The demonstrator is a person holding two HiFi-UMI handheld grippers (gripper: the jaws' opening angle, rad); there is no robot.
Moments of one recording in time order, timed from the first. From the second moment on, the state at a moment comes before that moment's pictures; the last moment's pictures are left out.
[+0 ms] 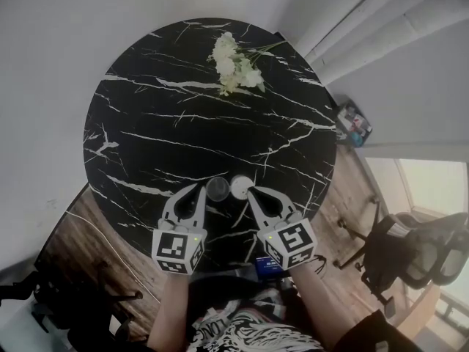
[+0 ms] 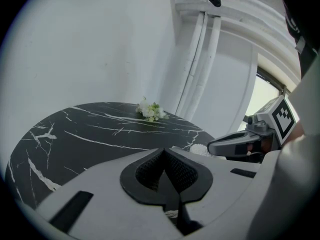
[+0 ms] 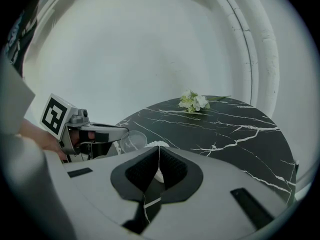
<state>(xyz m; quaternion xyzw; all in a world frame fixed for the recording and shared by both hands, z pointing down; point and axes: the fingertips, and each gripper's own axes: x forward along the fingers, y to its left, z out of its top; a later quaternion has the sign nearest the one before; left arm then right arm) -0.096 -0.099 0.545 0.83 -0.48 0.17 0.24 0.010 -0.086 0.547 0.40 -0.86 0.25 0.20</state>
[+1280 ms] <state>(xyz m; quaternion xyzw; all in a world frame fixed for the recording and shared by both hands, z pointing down) -0.077 -0.093 0.552 0.83 -0.45 0.17 0.26 0.013 -0.092 0.533 0.41 -0.86 0.23 0.18</state>
